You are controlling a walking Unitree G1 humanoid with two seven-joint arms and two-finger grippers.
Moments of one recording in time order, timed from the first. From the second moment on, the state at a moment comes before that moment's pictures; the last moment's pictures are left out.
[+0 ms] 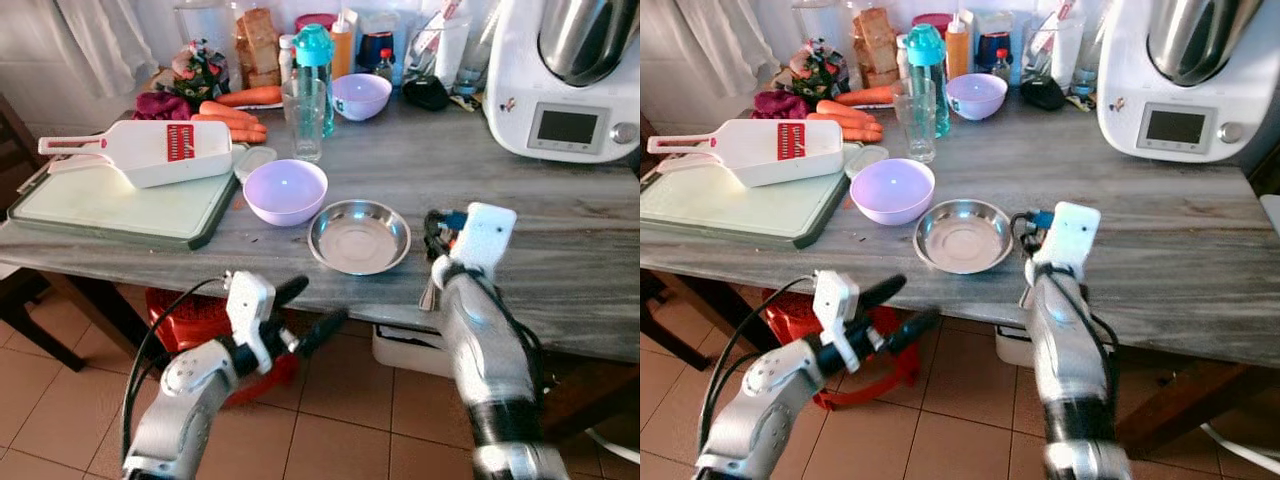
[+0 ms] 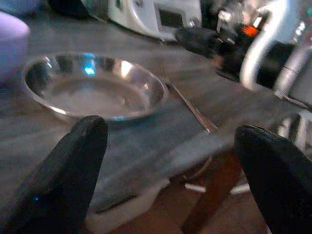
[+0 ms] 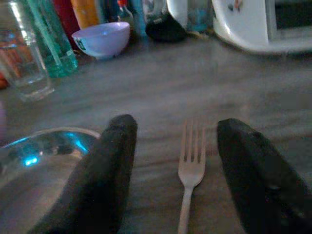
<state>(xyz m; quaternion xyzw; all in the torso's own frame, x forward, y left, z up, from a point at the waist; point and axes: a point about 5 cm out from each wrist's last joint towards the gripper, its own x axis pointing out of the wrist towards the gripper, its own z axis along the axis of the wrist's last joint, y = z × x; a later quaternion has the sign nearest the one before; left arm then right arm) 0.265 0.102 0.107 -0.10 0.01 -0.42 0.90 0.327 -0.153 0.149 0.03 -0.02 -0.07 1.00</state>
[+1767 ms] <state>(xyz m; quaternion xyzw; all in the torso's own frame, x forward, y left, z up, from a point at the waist) 0.256 0.112 0.113 -0.09 0.00 -0.38 0.92 0.359 -0.200 0.114 0.00 0.17 -0.16 0.97</state>
